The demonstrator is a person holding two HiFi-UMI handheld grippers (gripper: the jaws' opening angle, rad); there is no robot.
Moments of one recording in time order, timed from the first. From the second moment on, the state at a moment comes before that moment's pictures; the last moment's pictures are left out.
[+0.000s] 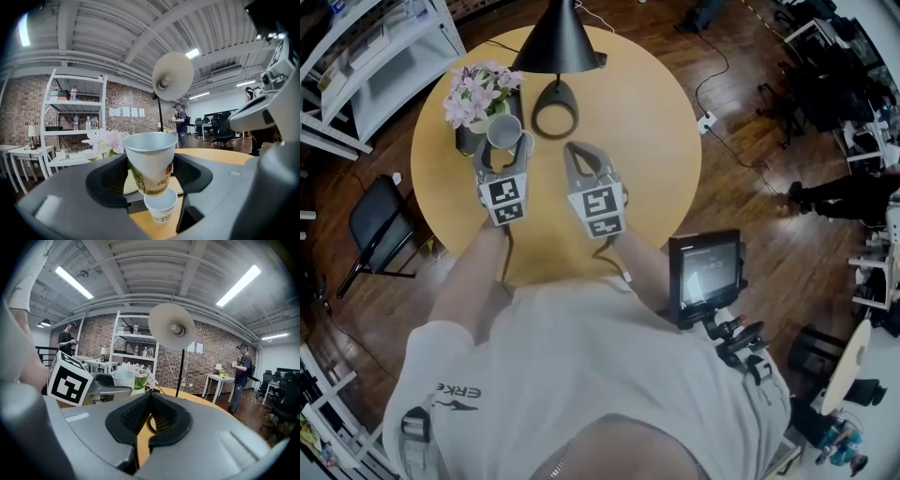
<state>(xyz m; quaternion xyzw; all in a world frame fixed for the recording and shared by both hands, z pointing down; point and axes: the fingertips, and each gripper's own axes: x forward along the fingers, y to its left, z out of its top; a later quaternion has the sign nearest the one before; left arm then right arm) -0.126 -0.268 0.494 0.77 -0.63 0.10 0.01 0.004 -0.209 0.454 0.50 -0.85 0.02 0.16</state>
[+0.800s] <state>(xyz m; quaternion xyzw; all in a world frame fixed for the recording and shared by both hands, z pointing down) -0.111 -0.285 0.565 0.78 -0.60 0.16 0.06 0.005 -0.230 0.491 0.49 -0.85 0.06 0.18</state>
